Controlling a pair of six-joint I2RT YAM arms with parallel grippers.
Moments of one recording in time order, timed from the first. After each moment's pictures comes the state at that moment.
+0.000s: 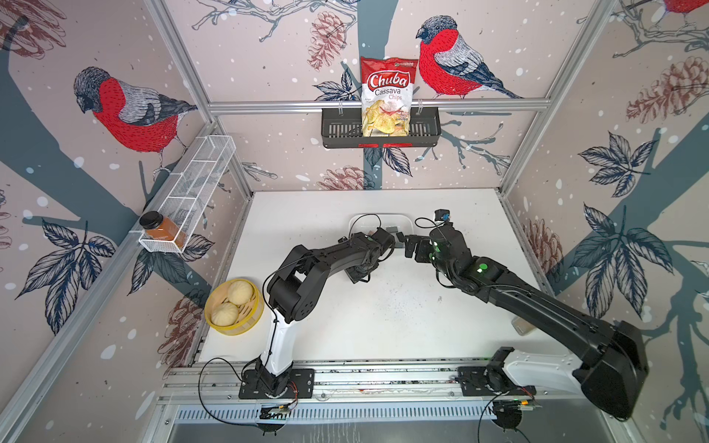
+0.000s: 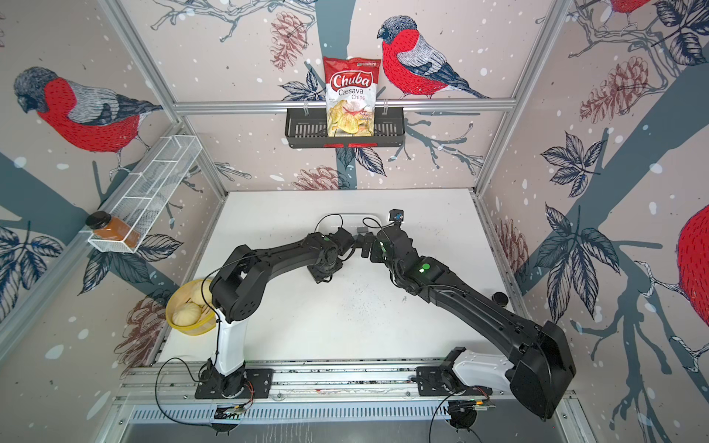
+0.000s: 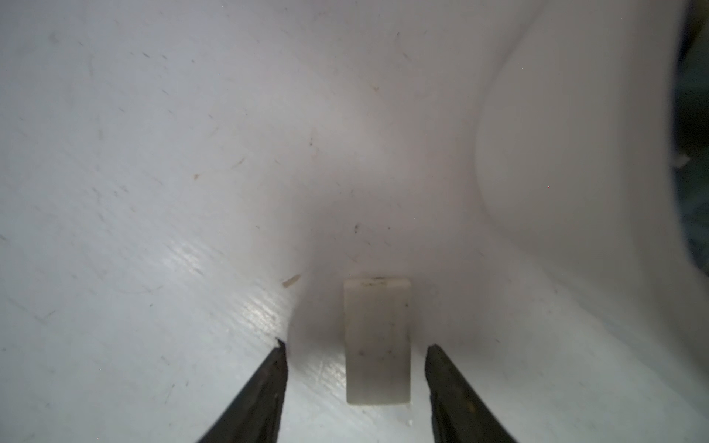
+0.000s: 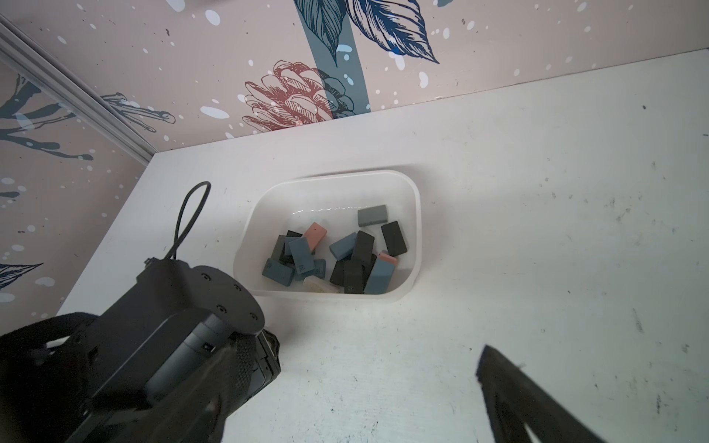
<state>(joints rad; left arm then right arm) -0.72 2.05 1.46 -0.86 -0.30 -1.36 0.77 1.22 0.97 -0.32 0.36 0.52</state>
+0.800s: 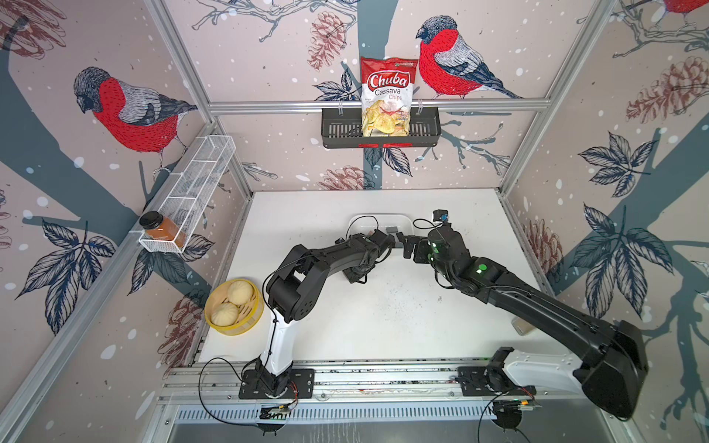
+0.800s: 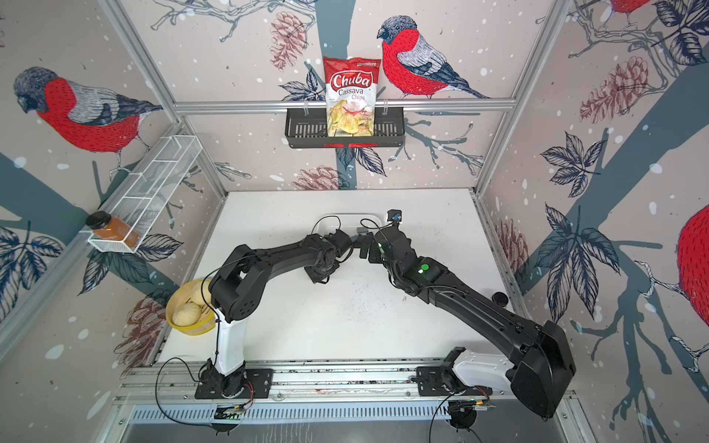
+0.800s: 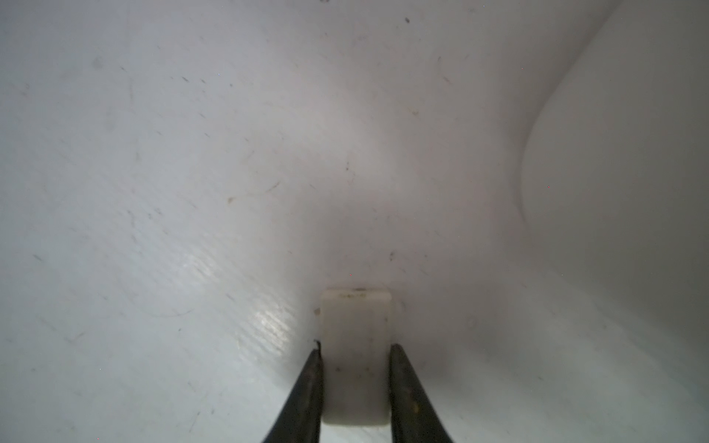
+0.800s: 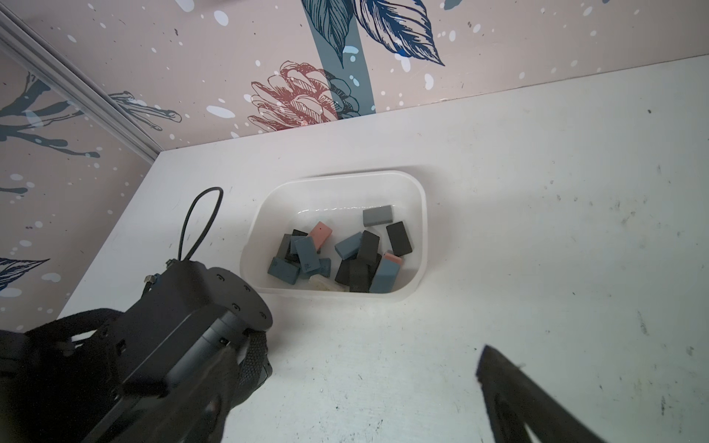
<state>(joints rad) -0.71 2.04 1.41 -0.85 -0.34 -1.36 0.79 1.22 0.97 -0.32 0.38 0.52</state>
